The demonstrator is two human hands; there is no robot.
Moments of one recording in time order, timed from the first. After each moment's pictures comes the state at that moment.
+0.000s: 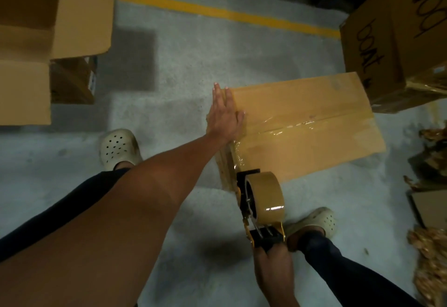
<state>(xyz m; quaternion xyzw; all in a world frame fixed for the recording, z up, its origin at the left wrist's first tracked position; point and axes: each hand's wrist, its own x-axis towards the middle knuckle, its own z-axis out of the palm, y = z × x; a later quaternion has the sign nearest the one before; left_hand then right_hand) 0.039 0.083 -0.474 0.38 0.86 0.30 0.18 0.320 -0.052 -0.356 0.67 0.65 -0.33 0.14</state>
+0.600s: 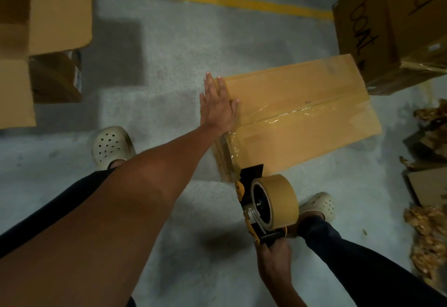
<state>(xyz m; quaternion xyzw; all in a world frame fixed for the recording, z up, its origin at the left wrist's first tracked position) 0.039 0.084 -0.464 0.39 0.88 0.23 0.17 0.353 -0.066 -0.396 0.69 0.61 -0.38 0.06</state>
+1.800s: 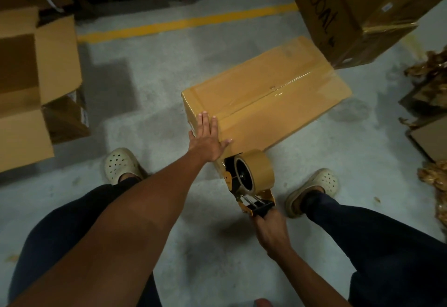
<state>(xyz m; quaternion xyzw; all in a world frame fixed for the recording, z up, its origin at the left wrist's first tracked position) 0.111 0.025 -0.423 0.50 0.81 -0.03 0.32 0.374 -0.054 -0.374 0.63 0.61 -0.48 0.04</state>
